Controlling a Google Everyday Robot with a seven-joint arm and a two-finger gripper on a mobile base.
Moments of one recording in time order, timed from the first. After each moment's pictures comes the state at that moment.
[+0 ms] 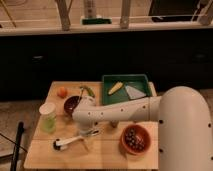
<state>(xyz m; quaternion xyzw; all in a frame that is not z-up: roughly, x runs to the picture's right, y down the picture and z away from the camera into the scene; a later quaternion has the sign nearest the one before) -0.114 0.282 0.799 -0.37 -0.15 -0.21 0.89</state>
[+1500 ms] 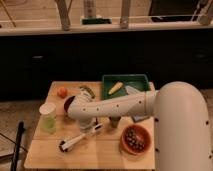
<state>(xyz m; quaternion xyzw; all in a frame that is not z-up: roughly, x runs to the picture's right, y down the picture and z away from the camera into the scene) -0.100 0.253 0.791 -0.37 -0.08 -0.22 0.90</state>
